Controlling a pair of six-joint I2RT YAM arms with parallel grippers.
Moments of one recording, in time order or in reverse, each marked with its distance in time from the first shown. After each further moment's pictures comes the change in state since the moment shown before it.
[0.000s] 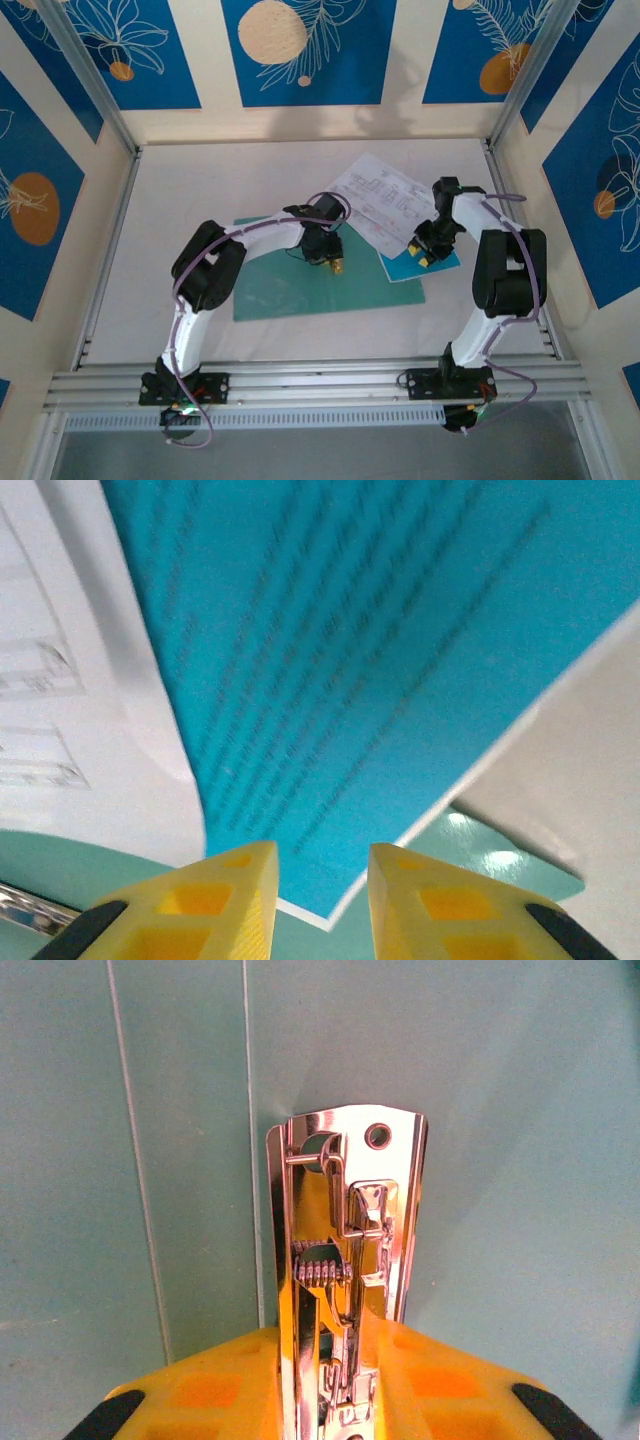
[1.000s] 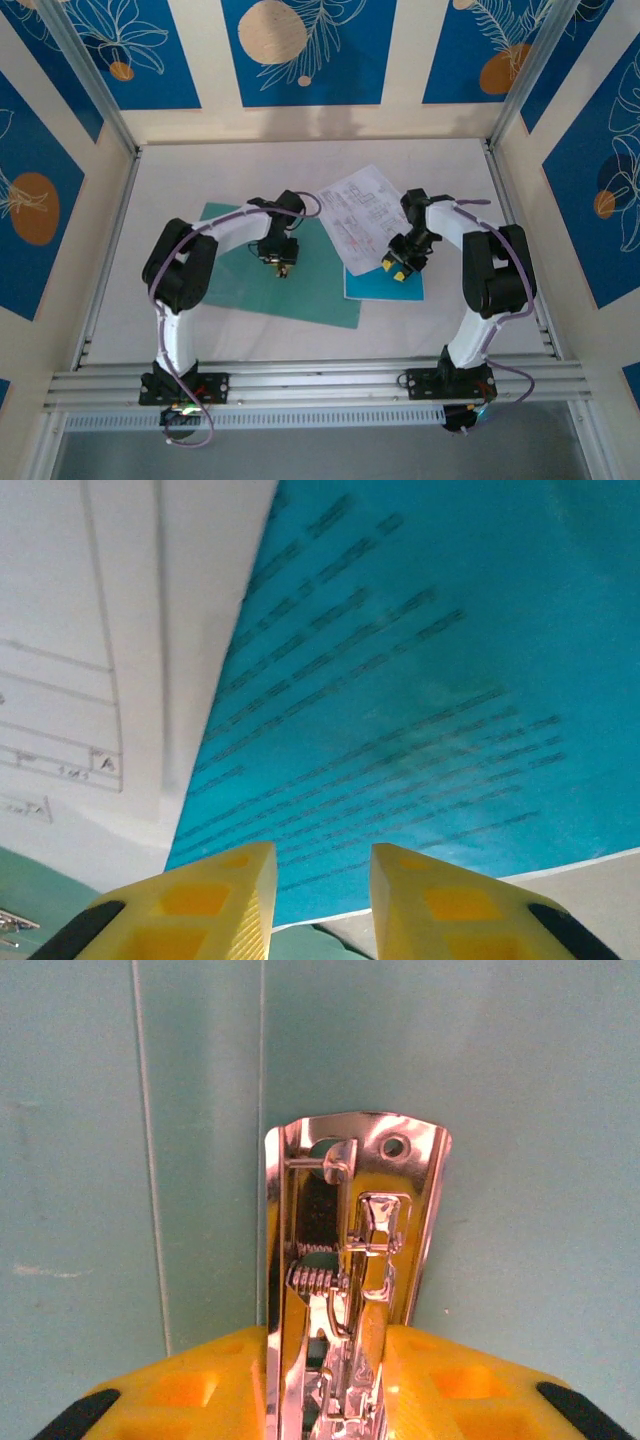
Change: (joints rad) left arm 0.160 -0.129 -0.148 -0.222 -0.134 0.427; right arm 0.185 -0.008 -0.100 0.029 -0.090 0.034
